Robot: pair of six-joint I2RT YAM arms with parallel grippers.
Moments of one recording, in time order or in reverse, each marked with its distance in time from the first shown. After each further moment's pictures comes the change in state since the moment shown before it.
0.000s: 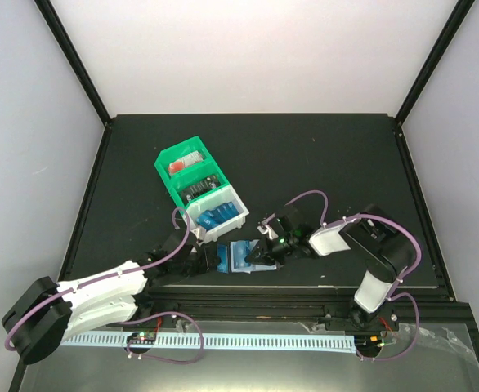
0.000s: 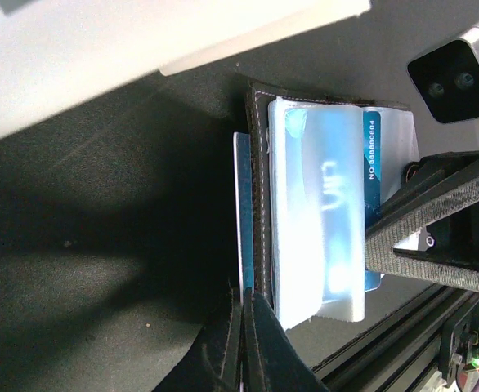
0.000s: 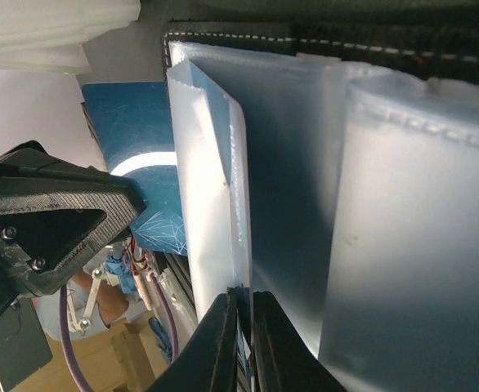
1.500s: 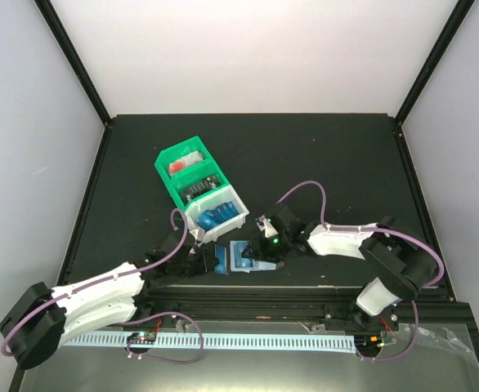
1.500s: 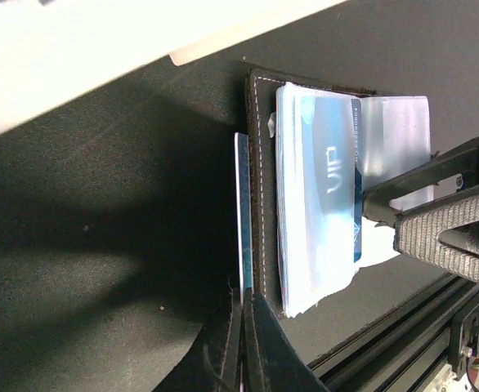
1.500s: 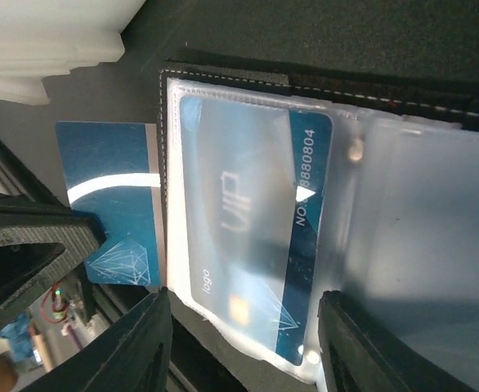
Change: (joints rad) left arm 0.000 -0.052 0.002 -0.063 -0.008 0.024; right arm 0.092 -0.148 0.100 -0.335 0.316 -0.096
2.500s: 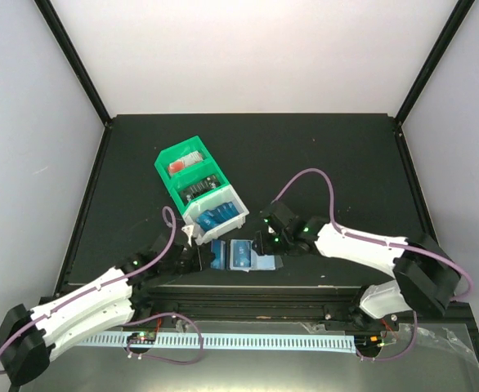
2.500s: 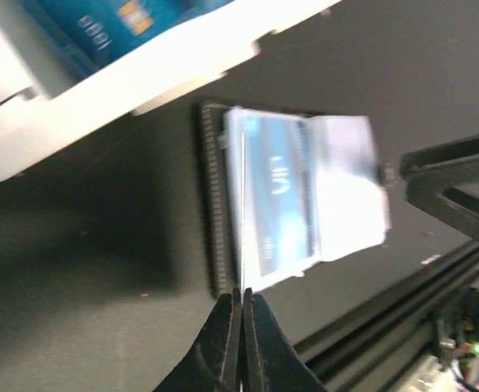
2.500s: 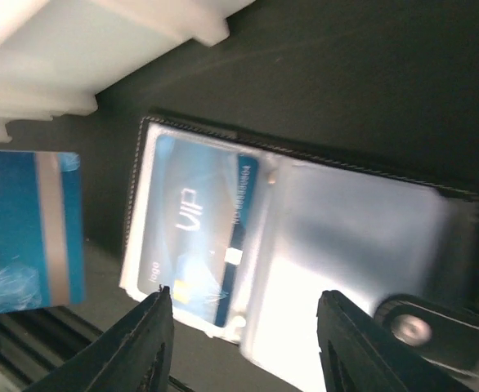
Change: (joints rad) left arm 0.000 -0.150 0.060 -0.186 -0.051 0.056; right arm 0.097 -0.138 0.136 -0.352 0.379 -0.109
